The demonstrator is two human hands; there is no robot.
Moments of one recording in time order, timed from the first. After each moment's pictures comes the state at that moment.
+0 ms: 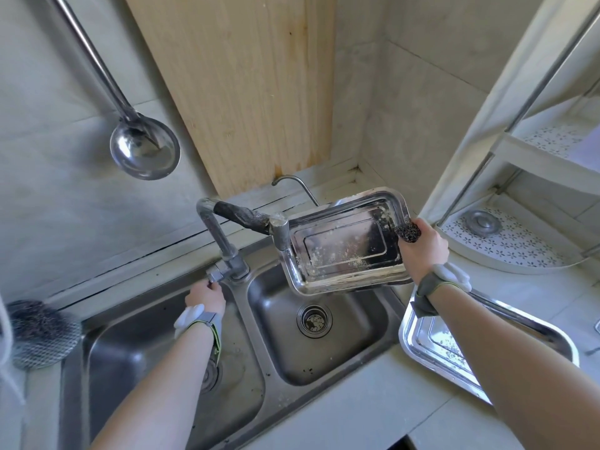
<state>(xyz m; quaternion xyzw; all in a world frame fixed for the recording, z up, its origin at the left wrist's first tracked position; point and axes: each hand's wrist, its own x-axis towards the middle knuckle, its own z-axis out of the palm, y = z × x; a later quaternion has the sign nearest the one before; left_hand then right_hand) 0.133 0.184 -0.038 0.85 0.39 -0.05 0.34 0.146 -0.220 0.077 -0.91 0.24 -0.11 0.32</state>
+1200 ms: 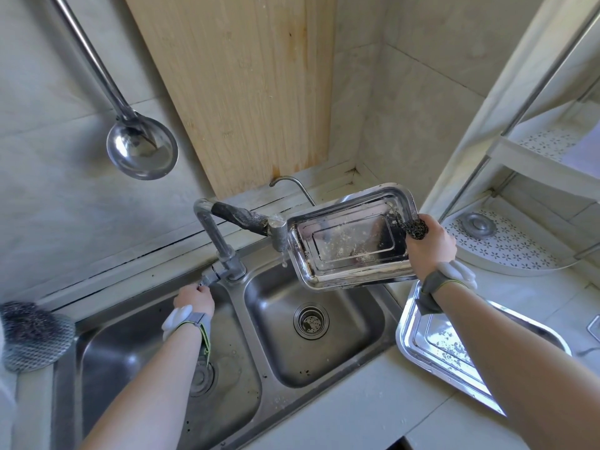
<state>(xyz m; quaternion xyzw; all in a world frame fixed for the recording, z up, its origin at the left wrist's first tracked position) 0.123 0.186 -0.009 0.85 0.39 -0.04 0.34 0.147 -0.233 0.085 -0.91 0.25 -0.13 0.30</state>
